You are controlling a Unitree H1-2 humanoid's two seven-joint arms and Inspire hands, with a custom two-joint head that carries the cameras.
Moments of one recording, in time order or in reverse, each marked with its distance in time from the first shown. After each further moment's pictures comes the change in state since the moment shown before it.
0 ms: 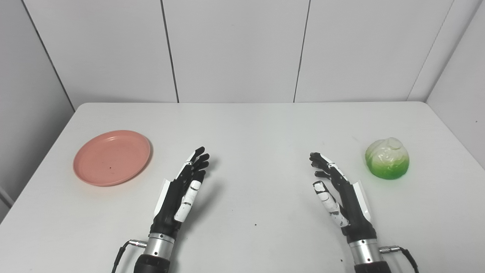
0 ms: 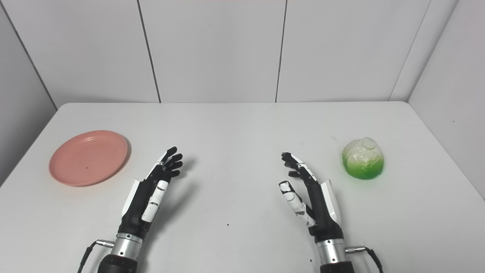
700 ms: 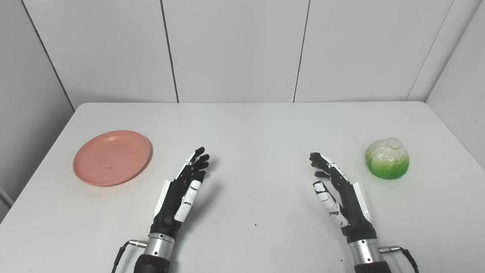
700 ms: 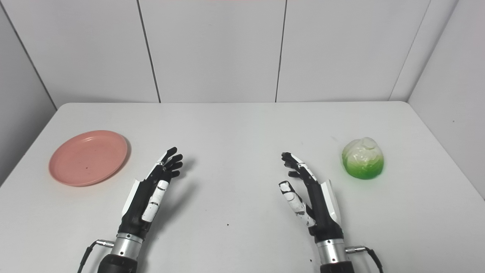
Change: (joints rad) left arm 0.000 0.000 0.000 -0.002 0.000 0.011 0.000; right arm 0.000 0.000 0.000 0.000 0.000 0.000 0.000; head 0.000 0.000
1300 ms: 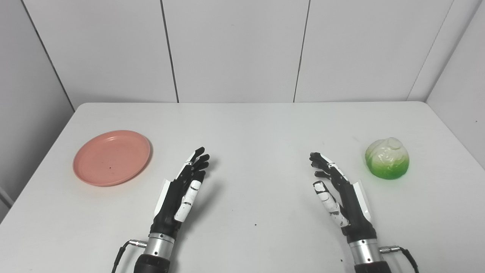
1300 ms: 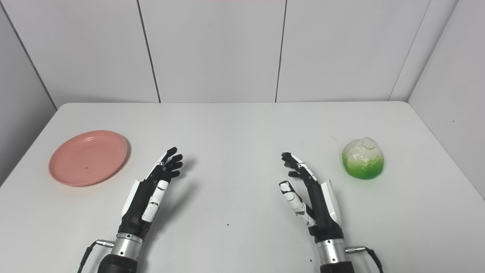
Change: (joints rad) left arm 0.000 0.000 -0.001 0.000 0.000 0.000 0.000; right arm 0.000 0.000 0.000 0.000 0.001 0.000 0.000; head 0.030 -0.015
